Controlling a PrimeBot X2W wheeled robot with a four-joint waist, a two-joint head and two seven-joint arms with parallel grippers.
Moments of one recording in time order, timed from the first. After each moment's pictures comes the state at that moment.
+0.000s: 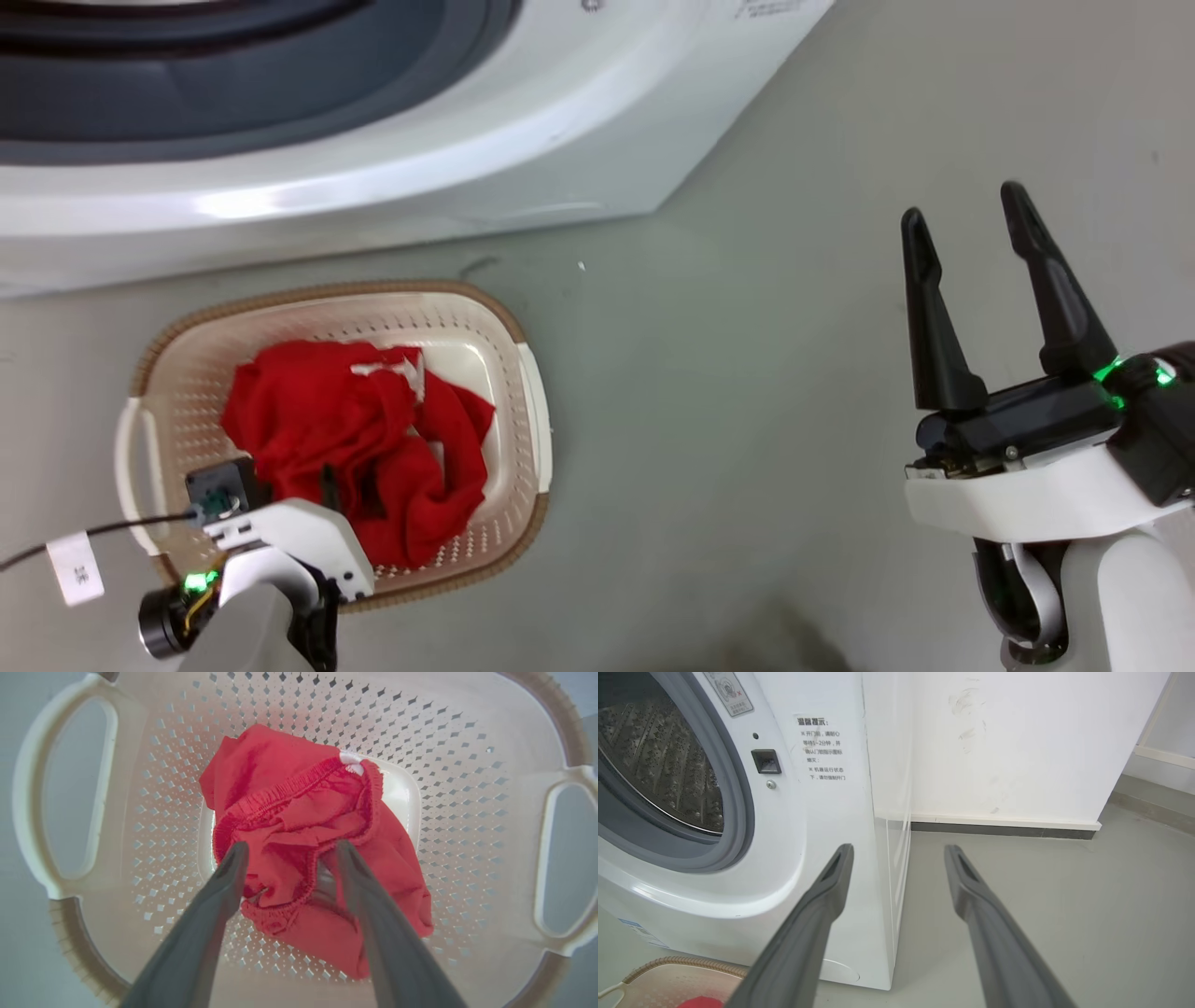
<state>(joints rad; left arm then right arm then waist) -0.52 0.20 -0.17 1.10 -0.52 0.06 -0.26 -0.22 -0.05 0.11 -0.24 0.11 0.13 -0.15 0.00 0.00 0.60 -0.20</state>
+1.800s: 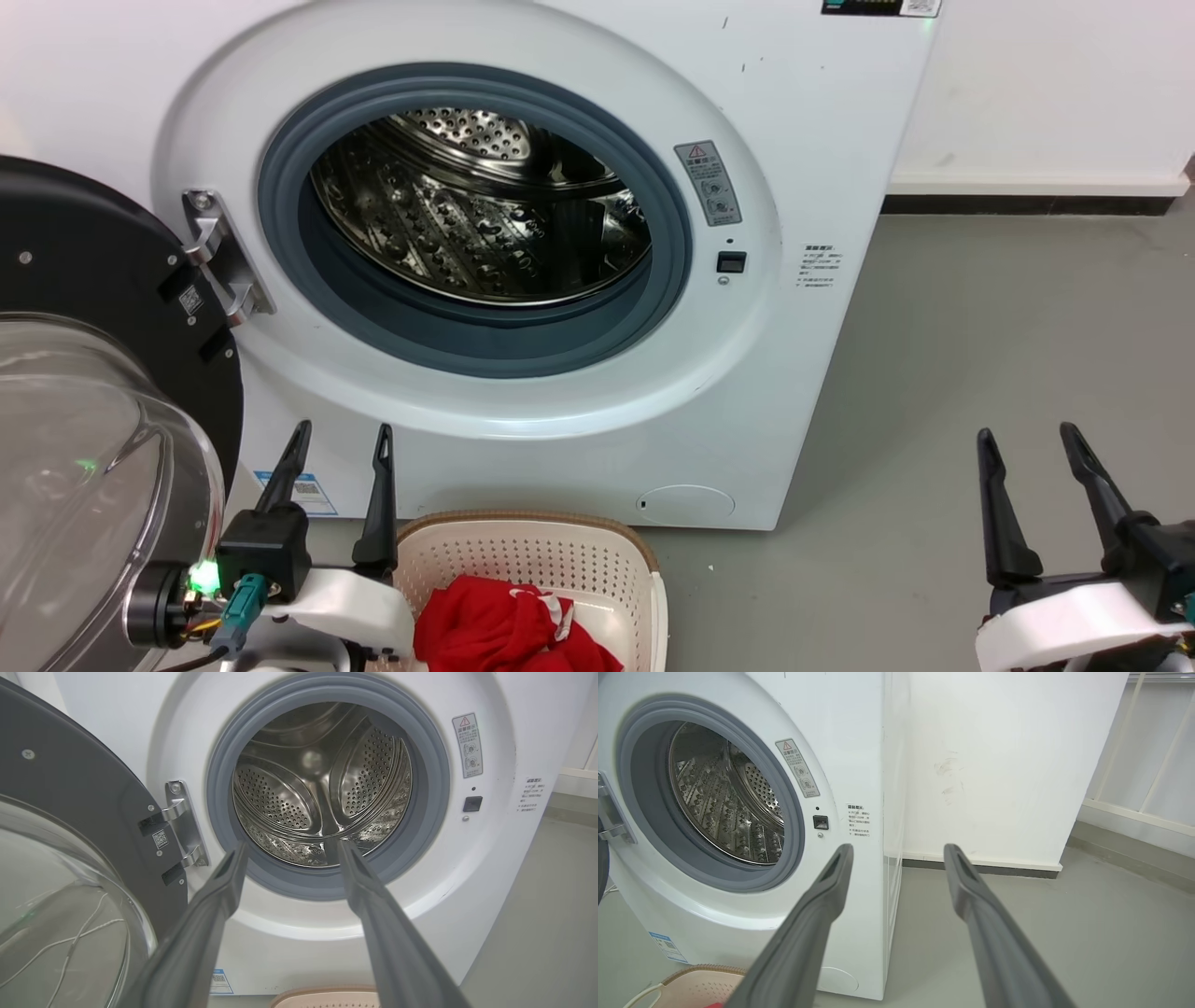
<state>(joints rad) -0.02 0.19 -0.12 0.01 -0.13 0.07 -0.13 0.09 -0.05 -0.08 -0.13 0.03 0.13 -0.08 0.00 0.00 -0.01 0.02</state>
